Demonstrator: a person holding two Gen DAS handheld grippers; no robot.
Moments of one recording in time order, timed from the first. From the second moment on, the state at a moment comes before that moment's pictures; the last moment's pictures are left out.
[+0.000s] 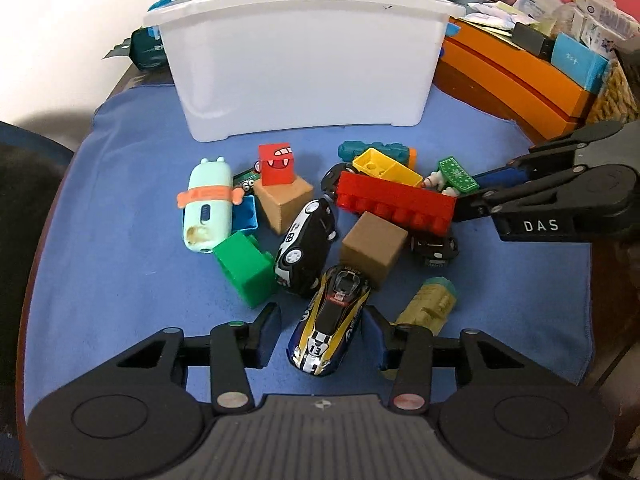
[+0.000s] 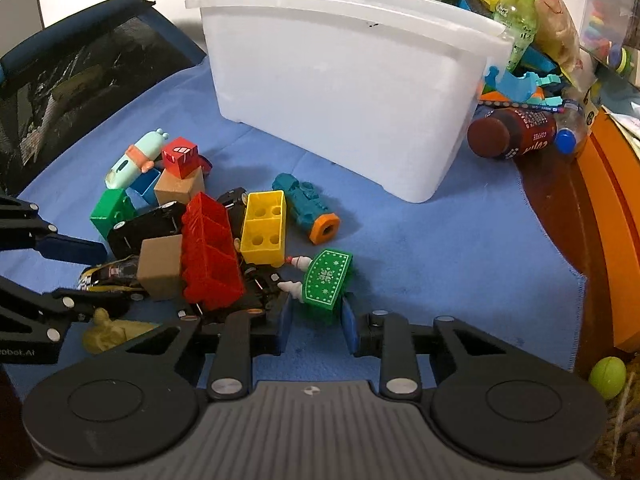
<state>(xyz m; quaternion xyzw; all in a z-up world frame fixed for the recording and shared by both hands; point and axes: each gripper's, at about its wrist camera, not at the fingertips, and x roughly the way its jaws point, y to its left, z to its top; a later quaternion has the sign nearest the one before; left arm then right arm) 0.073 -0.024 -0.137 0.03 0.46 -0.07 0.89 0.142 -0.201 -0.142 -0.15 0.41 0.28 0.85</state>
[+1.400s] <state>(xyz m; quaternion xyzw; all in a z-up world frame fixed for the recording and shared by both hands) 0.077 -0.019 -0.007 0.04 0.29 -0.06 0.95 0.107 -0.178 -0.043 -0.14 0.26 0.22 0.93</state>
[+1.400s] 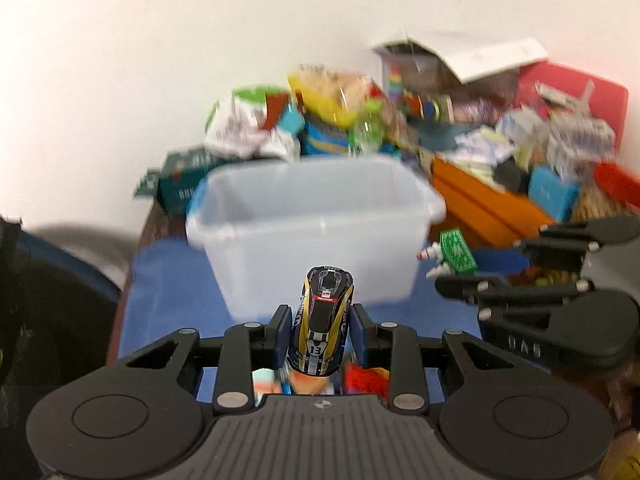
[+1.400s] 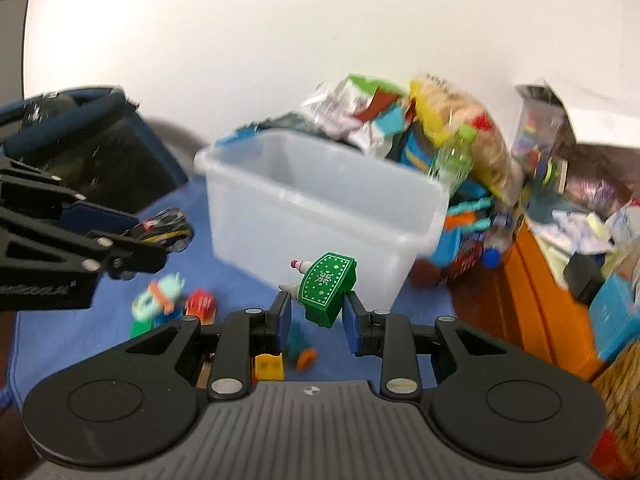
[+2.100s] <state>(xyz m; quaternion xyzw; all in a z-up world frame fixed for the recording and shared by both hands) 0.237 -0.012 0.020 0.04 0.27 0.00 0.96 0.246 -0.153 -0.014 -0.11 0.25 0.22 0.94</state>
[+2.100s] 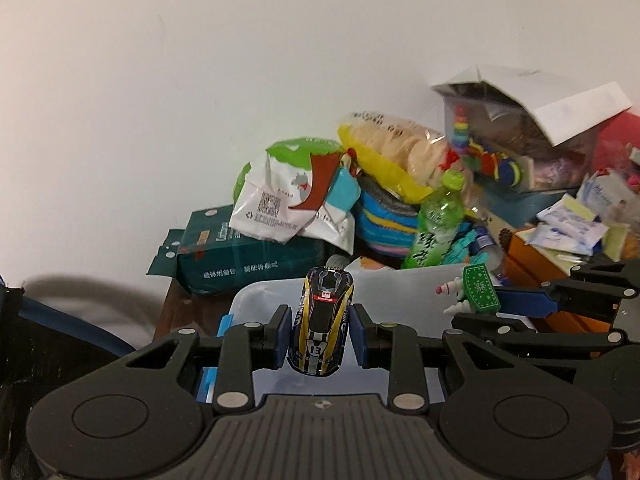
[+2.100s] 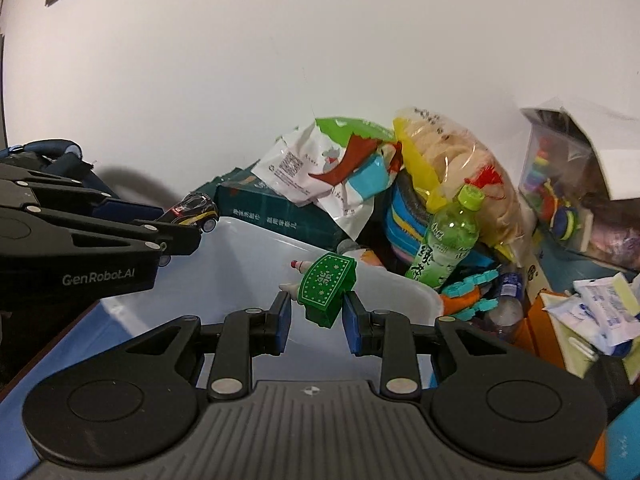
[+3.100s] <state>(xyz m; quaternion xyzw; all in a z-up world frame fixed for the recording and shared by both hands) 0.218 0.005 0.002 0.01 0.31 -0.02 0.95 0.241 -0.144 -0.021 -0.11 0.29 0.22 0.92</state>
